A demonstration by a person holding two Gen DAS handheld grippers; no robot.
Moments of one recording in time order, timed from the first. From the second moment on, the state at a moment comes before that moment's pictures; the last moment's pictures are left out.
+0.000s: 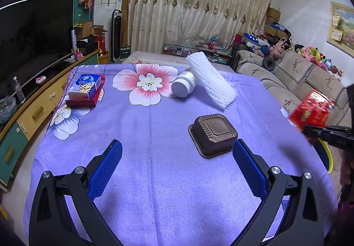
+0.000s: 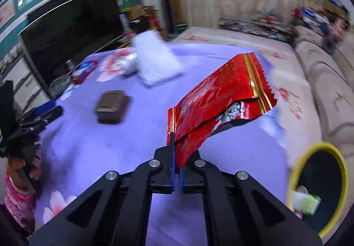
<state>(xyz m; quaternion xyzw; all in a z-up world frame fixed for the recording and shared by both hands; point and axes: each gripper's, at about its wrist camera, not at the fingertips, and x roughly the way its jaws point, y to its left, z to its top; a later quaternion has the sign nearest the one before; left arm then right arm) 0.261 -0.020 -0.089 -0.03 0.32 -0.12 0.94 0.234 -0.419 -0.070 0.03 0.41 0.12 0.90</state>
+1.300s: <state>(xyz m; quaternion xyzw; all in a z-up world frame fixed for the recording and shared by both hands) 0.265 -0.065 -0.093 -0.02 0.37 -0.16 0.92 0.187 -0.615 -0.128 0.08 0.49 -0.12 0.86</state>
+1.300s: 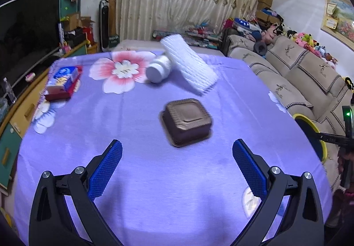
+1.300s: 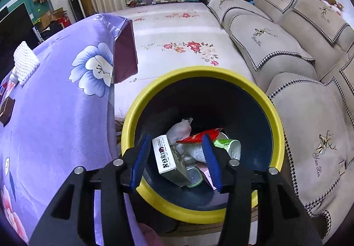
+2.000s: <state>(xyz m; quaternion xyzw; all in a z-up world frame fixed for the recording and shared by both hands) 0.340 -0.125 -0.116 -0.02 0.45 -0.05 0.89 0.147 -0.617 -0.124 0.11 0.45 -0.08 0.88</state>
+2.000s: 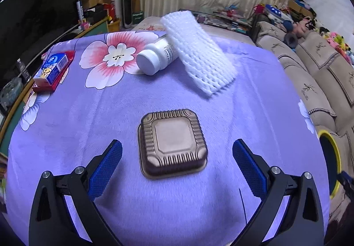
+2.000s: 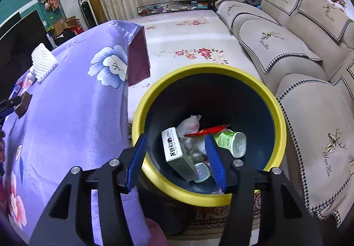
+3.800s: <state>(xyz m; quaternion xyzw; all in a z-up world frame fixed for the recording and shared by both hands) 0.255 -0.557 -0.111 0.15 0.46 -0.38 0.79 0.001 -0.720 -0.137 0.18 0.43 -0.18 0.87</state>
